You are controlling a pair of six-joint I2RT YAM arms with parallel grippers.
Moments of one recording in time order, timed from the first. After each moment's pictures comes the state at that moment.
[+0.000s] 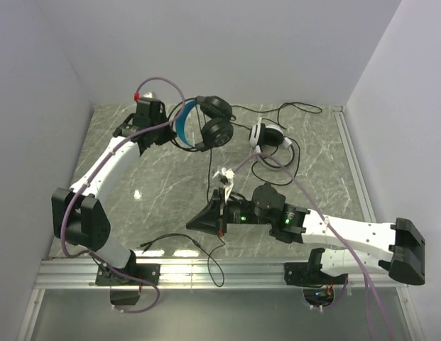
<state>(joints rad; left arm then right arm) -0.28 1.56 1.41 -0.51 -0.03 -0.69 1.19 1.12 0.72 0.42 -0.37 0.64</state>
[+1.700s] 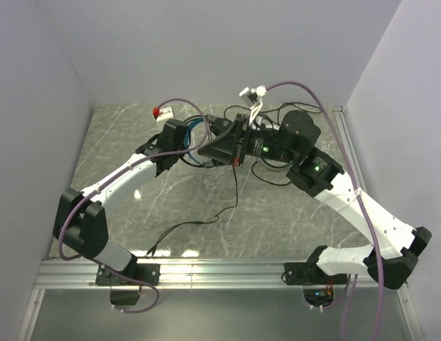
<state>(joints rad) -0.51 1.51 1.18 -0.35 -0.49 -0.62 0.82 1.22 1.42 -0.09 -0.55 0.66</state>
